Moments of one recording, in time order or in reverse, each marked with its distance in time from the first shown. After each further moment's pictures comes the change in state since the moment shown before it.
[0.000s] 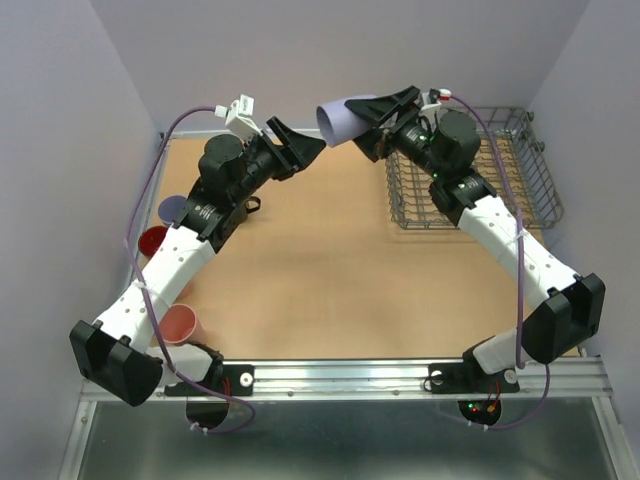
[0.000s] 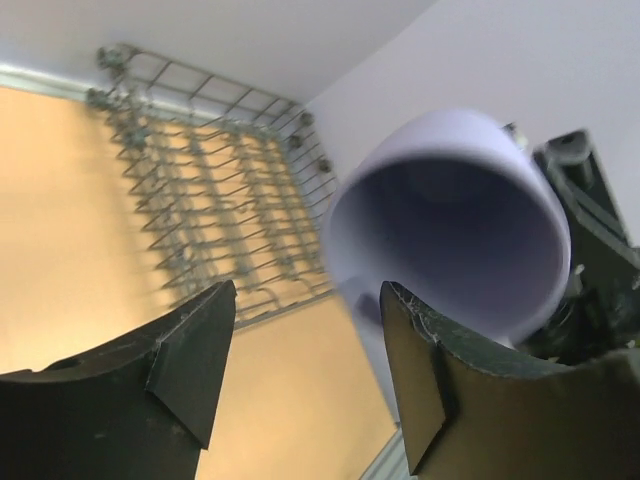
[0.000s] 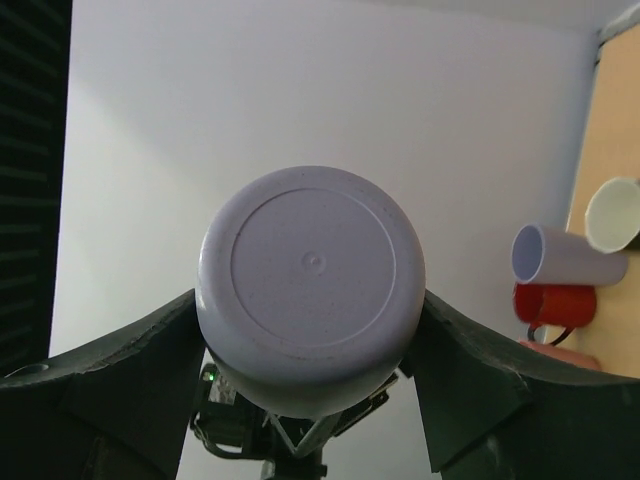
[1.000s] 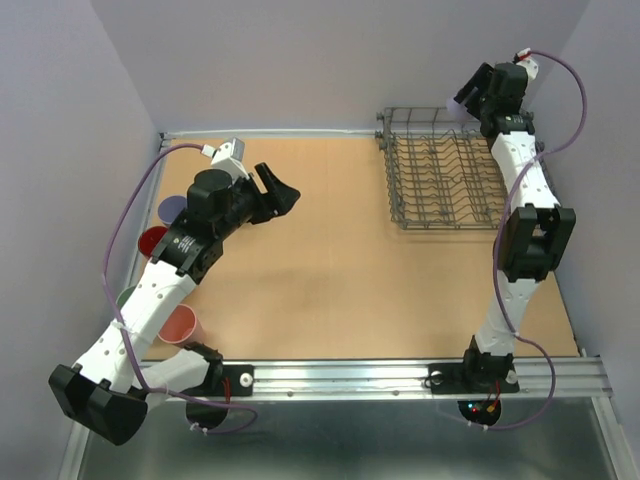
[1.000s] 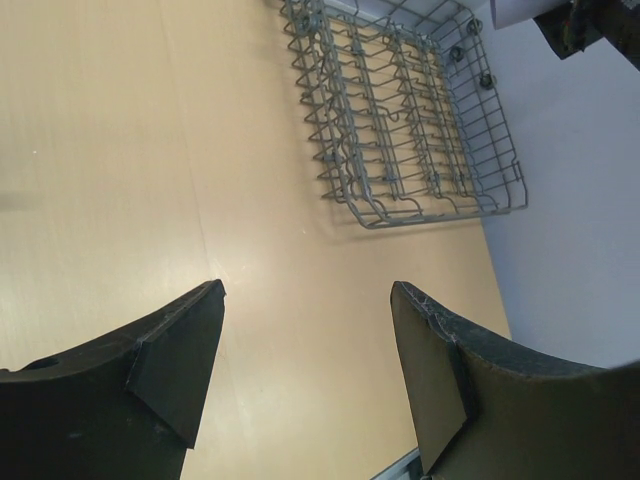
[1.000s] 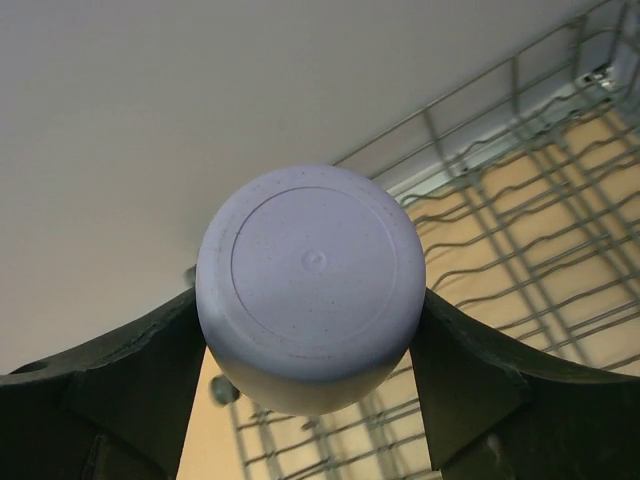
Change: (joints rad) left arm 0.029 -0.221 -0.176 -0.354 -0.089 0.193; right arm -0.541 0.511 0.569 -0.502 0.439 -0.947
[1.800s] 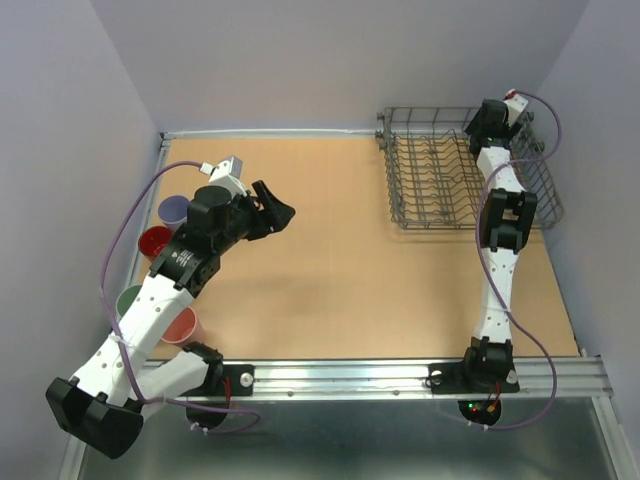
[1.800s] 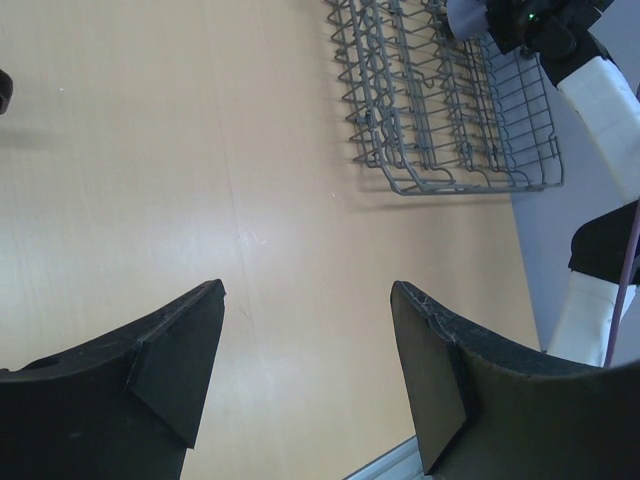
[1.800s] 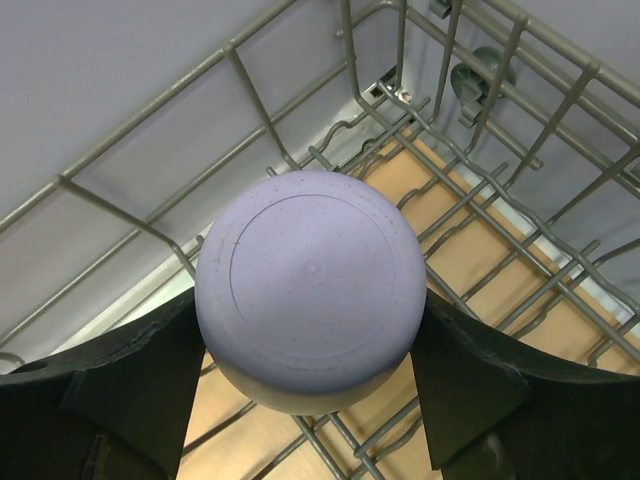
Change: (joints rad) left arm 0.000 -0.076 -0.122 -0.030 -0.009 -0.005; right arm -0.110 0.694 0.455 0.124 0.318 -0.198
